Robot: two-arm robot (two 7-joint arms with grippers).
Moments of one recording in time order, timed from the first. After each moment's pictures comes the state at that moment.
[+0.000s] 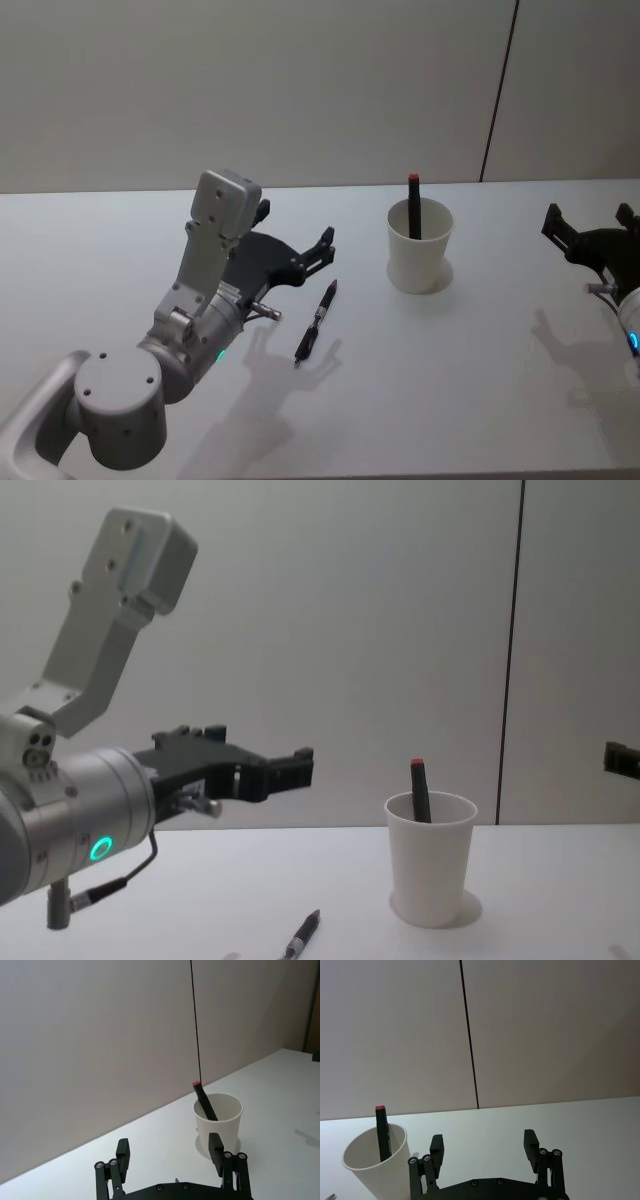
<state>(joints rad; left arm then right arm) -0.25 0.37 0.43 -1.58 -0.29 0.11 -0.04 0.15 0.11 -0.05 -1.54 0.18 0.15 0.01</state>
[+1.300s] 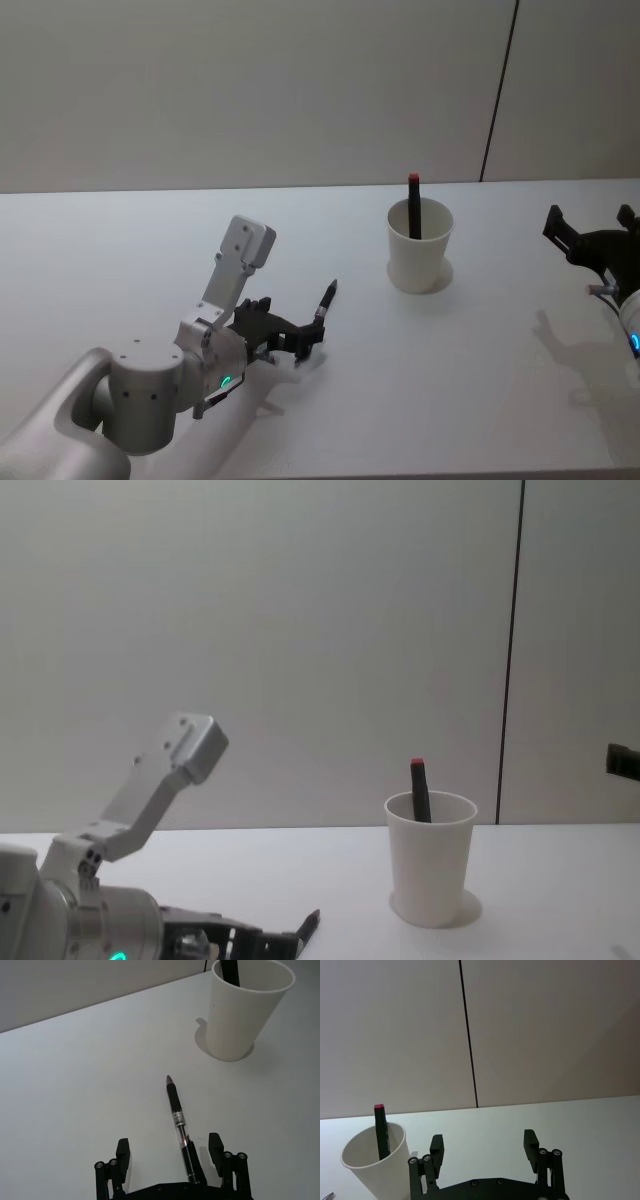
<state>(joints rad) -0.39 0.28 0.43 -1.24 -0.34 0.39 -0.17 0.15 0.11 -0.05 -1.54 0.18 0.15 0.01</state>
